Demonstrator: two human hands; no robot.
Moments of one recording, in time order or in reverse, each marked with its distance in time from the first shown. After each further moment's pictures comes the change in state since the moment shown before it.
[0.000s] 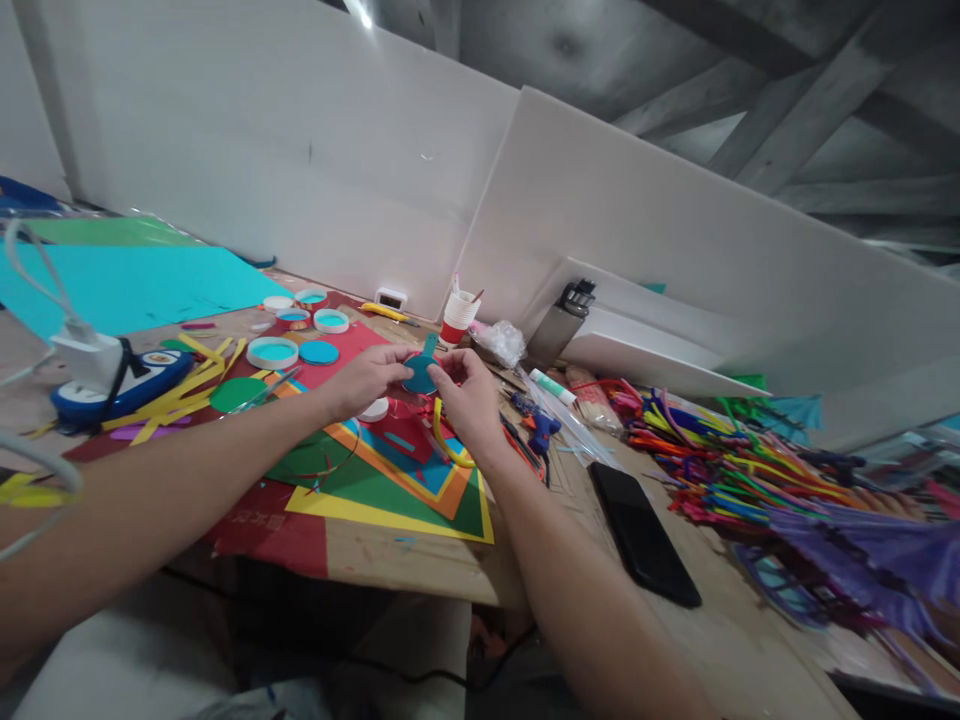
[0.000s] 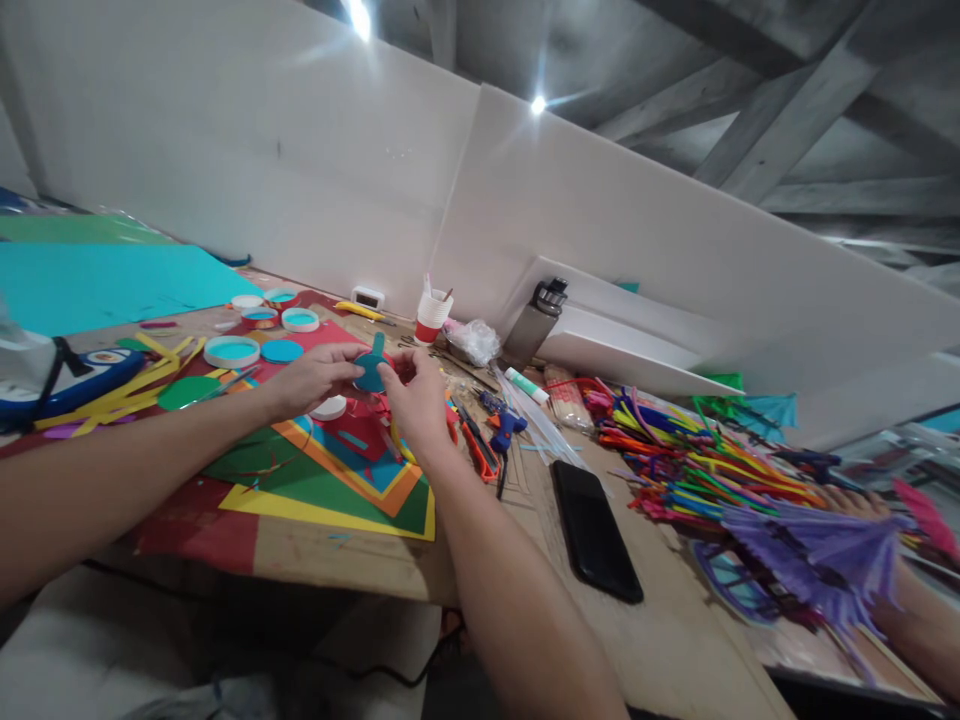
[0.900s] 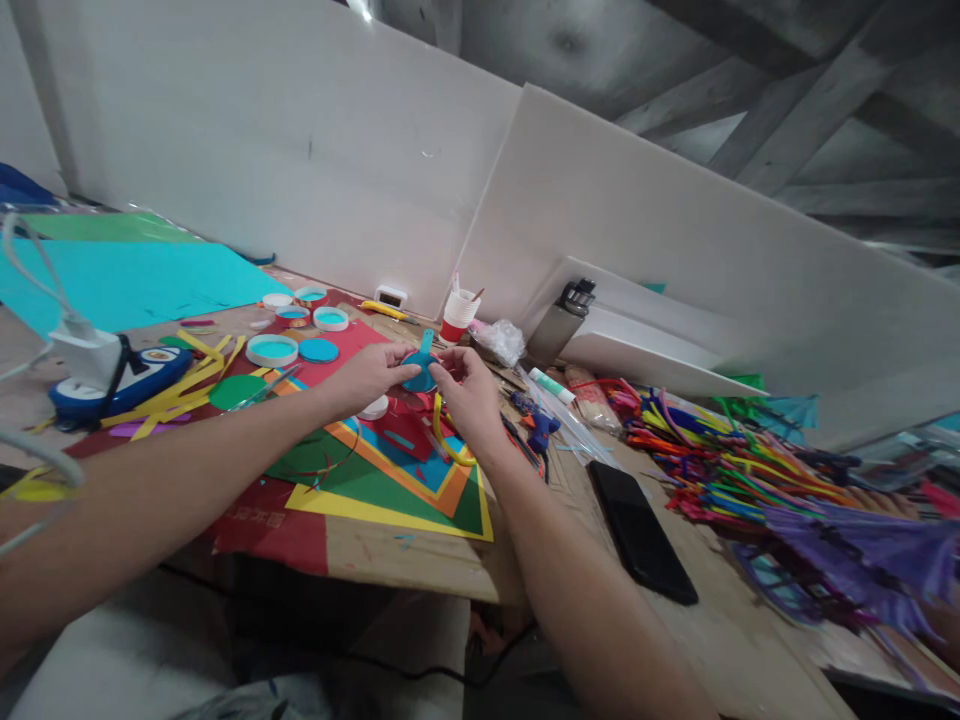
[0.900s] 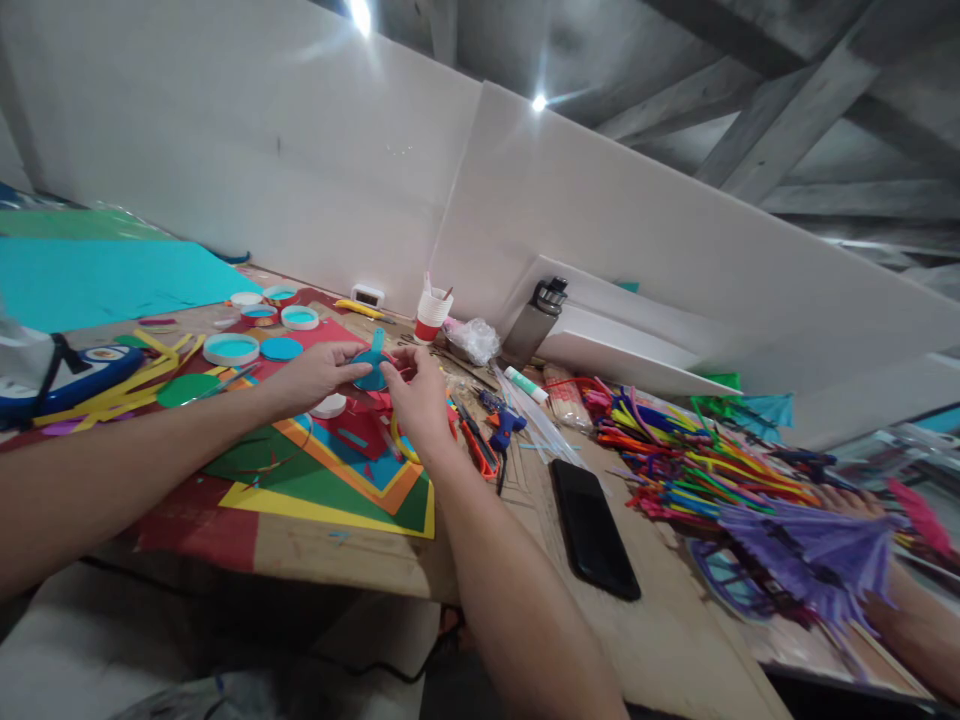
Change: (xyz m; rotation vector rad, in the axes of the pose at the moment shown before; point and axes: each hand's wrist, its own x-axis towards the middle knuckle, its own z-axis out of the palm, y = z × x) left_hand -0.003 0.004 0.007 0.134 0.045 -0.002; right_hand 0.002 0.007 -0.001 0.007 -0.034 0.011
